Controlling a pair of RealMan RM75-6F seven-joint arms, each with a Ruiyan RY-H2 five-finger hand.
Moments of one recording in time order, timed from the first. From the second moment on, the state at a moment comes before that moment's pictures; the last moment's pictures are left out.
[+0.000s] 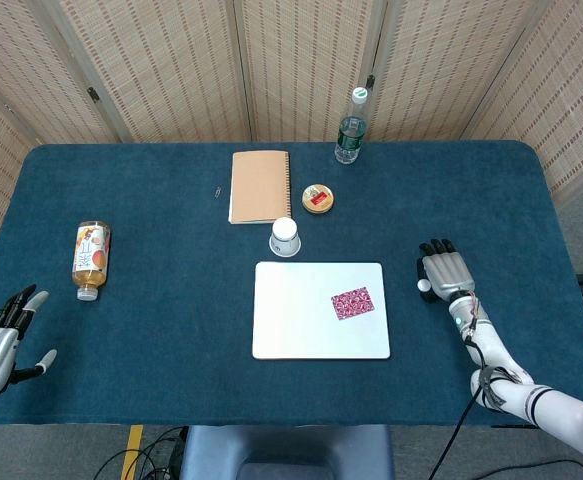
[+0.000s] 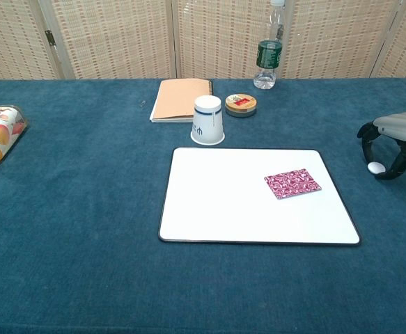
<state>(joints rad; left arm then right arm) -0.17 -1.10 -0.03 -1.51 1.48 1.36 -0.13 0.69 -1.51 0.11 -1.09 -0.98 0.74 -0.33</state>
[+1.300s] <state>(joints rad) -0.17 -1.07 -0.03 -1.48 1.49 1.36 -0.26 0.78 -1.54 0.13 -1.45 -0.91 0.88 -0.57</state>
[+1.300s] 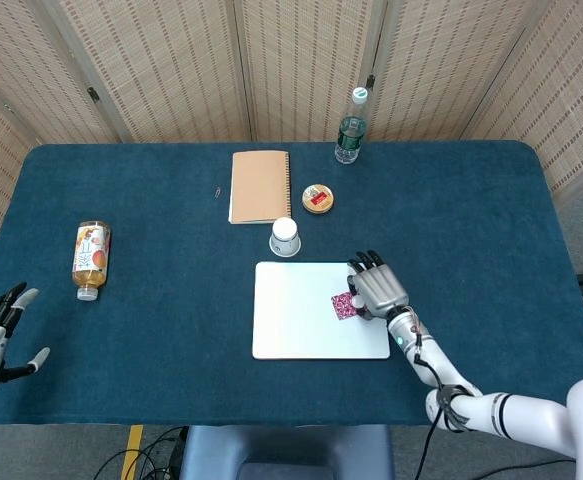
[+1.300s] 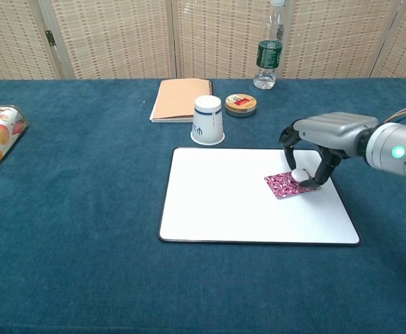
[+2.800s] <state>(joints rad) -0.16 -1.11 -0.01 -1.53 1.52 1.39 -0.06 0.35 -1.30 -0.07 -1.55 -1.42 1.54 -0.24</state>
